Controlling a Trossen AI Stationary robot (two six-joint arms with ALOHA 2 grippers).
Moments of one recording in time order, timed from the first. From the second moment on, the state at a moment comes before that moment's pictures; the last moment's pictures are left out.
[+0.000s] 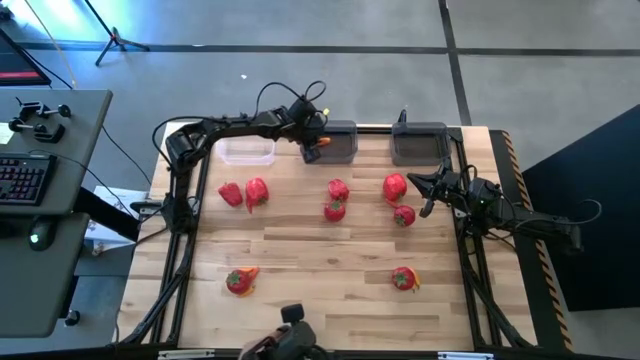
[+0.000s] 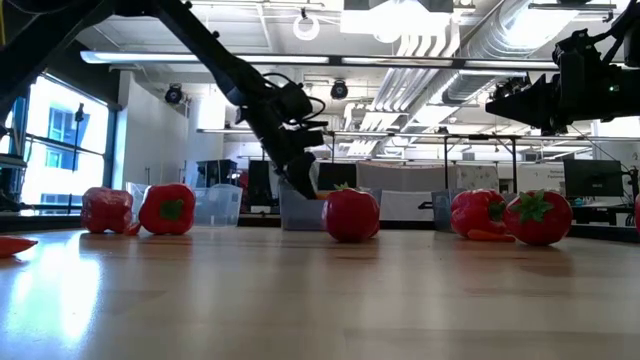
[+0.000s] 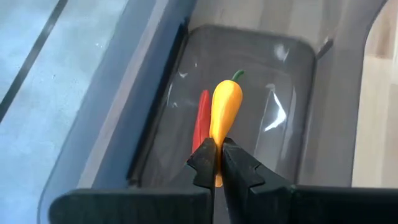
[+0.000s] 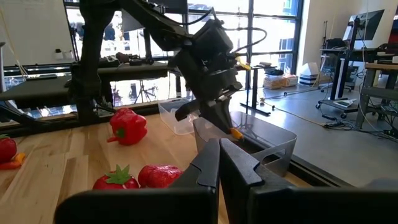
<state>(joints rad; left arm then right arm) 0.63 2.03 1.42 -0.30 0.07 0.37 -0.26 0.01 0.01 0.05 0.20 0.00</state>
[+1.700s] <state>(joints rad) 0.50 1.62 0.74 0.57 0.15 0.21 -0.26 0.01 0.01 0.07 0.20 0.22</state>
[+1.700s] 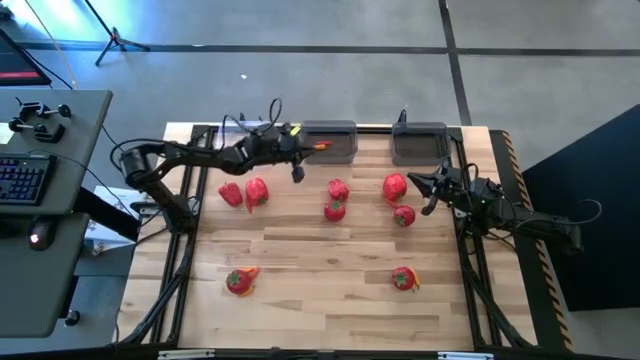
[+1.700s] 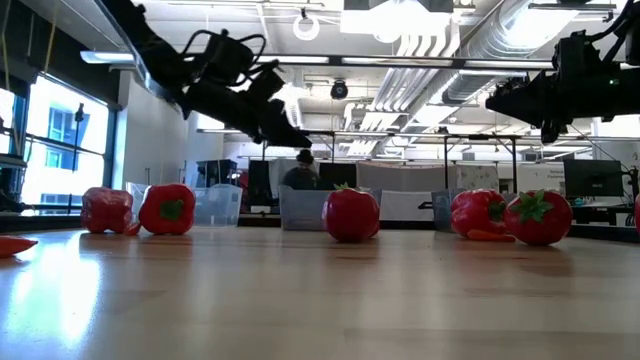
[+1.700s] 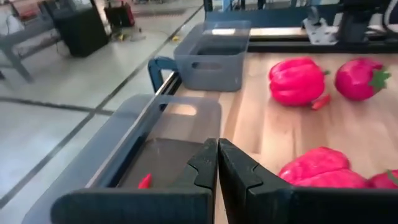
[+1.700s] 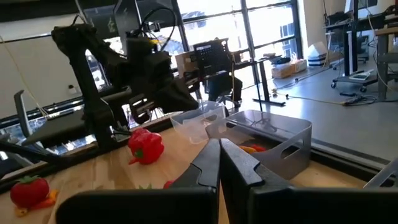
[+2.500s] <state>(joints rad) 0.45 1.60 0.65 0.67 0.14 0.18 -0.05 0.28 0.27 -0.31 0.14 0.50</state>
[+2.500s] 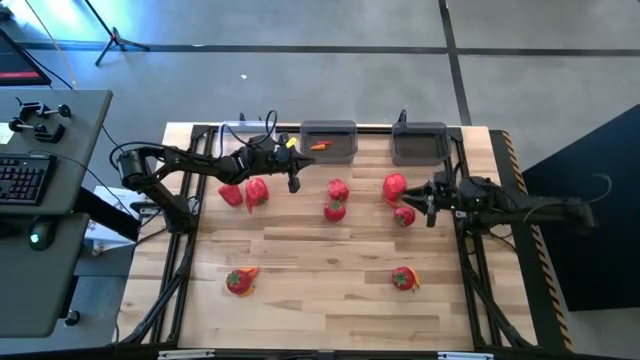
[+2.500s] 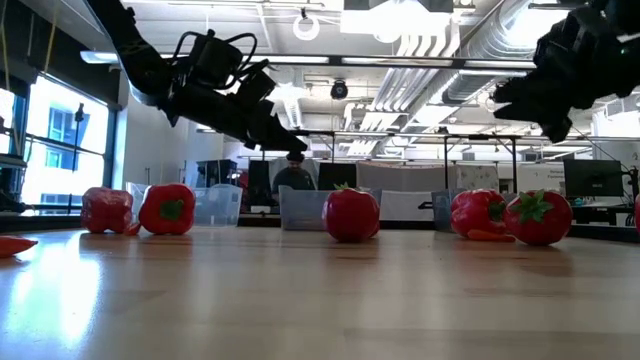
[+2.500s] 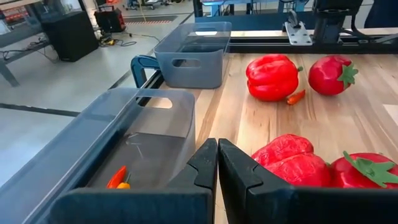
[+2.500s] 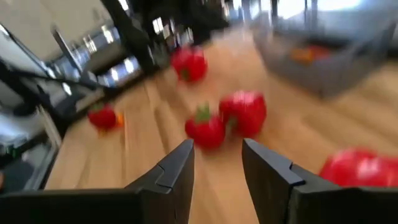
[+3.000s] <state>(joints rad) 0.45 1.60 0.65 0.67 0.14 0.18 0.42 0.66 0.46 -0.66 0.14 1.18</state>
